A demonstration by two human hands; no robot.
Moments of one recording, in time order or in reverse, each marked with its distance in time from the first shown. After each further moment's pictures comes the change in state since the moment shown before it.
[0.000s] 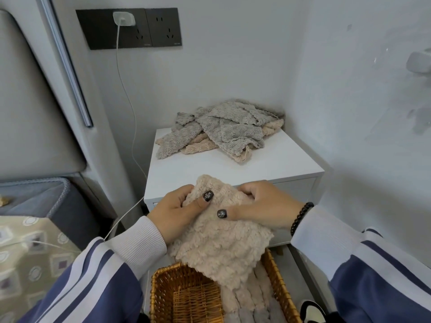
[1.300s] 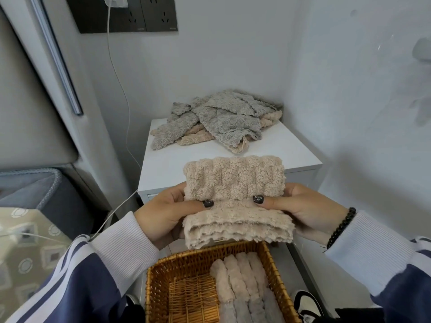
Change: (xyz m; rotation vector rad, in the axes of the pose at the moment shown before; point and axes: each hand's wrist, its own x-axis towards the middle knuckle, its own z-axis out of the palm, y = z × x) left_hand -0.008 -0.002 0.004 -0.493 -0.196 -0.210; right_hand -0.034 0.032 -0.015 0.896 -0.051 0.113
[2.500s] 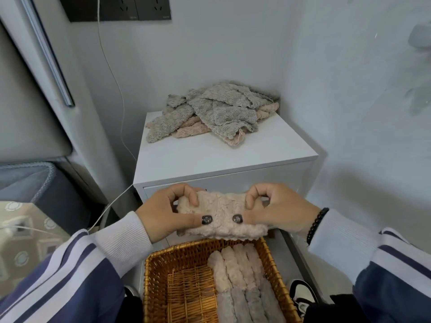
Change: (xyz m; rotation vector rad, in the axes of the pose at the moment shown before) left_hand 0.004 -0.021 -0.018 0.391 0.037 0.154; right_hand 0.011 0.021 0.000 -0.730 0.127 -0.141
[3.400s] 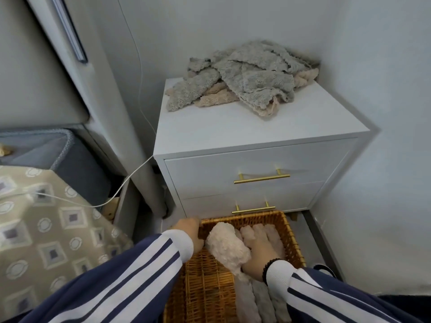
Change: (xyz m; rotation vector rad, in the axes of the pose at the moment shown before) left_hand 0.020 -0.153 0.001 1.057 -0.090 -0.624; right_hand 0.036 0.165 0.152 -0.553 -0.170 0.339
